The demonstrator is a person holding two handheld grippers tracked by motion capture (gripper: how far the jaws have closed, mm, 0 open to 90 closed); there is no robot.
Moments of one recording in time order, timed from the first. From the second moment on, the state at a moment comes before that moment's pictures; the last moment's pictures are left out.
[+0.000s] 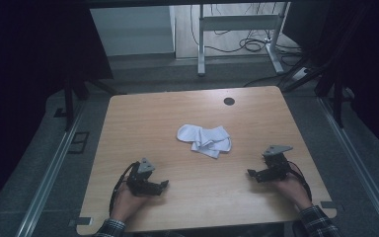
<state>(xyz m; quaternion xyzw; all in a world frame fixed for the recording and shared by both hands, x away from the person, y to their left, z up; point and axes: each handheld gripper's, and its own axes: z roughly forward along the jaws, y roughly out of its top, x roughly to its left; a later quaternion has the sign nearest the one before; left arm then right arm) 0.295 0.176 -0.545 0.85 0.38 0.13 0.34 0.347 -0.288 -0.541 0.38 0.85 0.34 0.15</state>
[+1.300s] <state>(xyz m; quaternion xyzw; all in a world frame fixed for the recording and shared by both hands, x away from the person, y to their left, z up) 0.295 0.175 -0.545 0.85 0.39 0.14 0.34 0.350 -0.275 -0.515 0.37 0.84 0.37 0.12</state>
